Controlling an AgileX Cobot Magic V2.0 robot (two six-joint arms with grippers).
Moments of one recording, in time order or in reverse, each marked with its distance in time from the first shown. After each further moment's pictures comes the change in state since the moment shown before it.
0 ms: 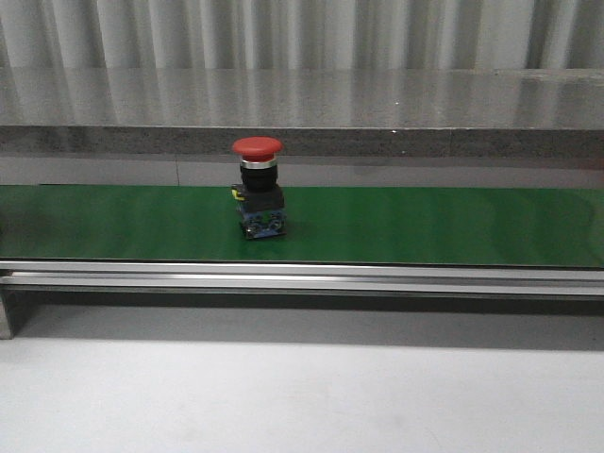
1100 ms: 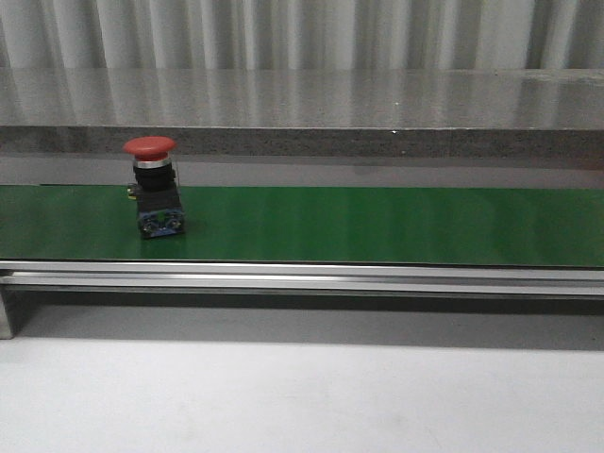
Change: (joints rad) left arm 0.136 0.068 -0.167 0.147 0.099 -0.134; right arm 0.000 0.000 0.000 0.000 0.000 0.000
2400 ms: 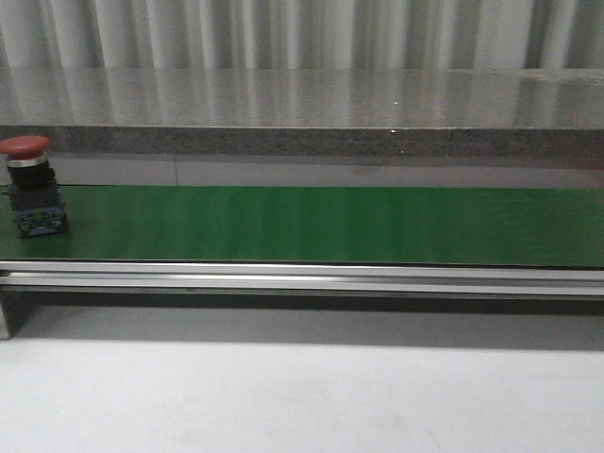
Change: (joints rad) left arm 0.074 0.259 -0.025 -0.037 -0.020 -0.060; right arm 0.000 0.000 0.000 0.000 0.000 0.000
